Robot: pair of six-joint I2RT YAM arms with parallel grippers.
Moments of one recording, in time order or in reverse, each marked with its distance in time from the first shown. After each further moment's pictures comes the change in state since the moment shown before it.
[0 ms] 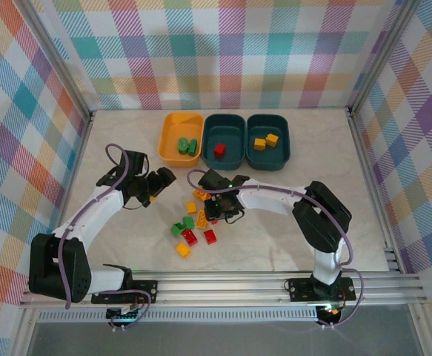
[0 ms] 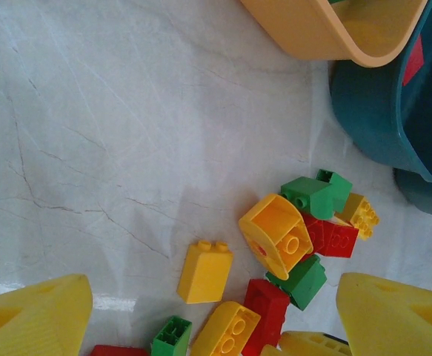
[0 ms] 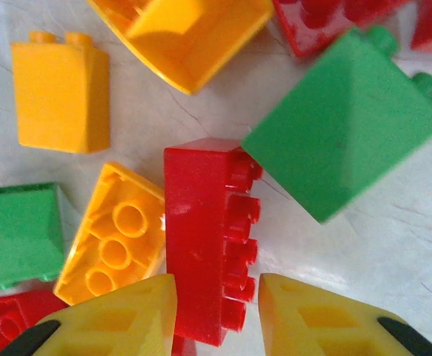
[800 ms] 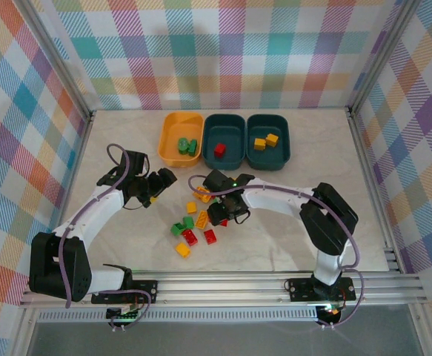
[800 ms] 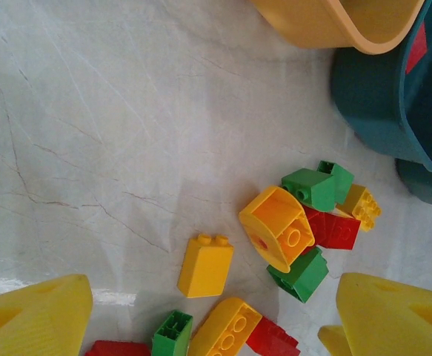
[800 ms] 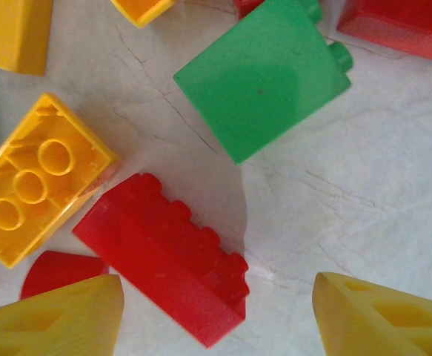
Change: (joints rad) left arm -0.008 0.007 0.001 -0.005 0.019 0.016; right arm -0.006 -0.026 0.001 -0.111 0.059 -0.243
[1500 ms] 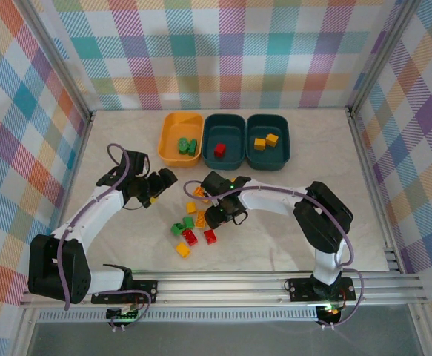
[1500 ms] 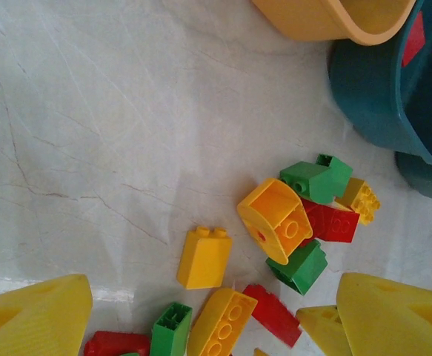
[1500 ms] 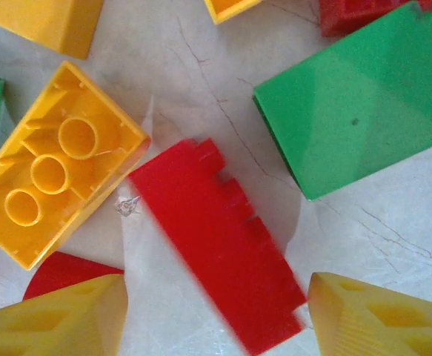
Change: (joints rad) left arm -0.012 -0.013 0.011 -0.023 -0.005 0.002; right arm 0.002 0.024 -0.013 0.065 -0.043 -0.103
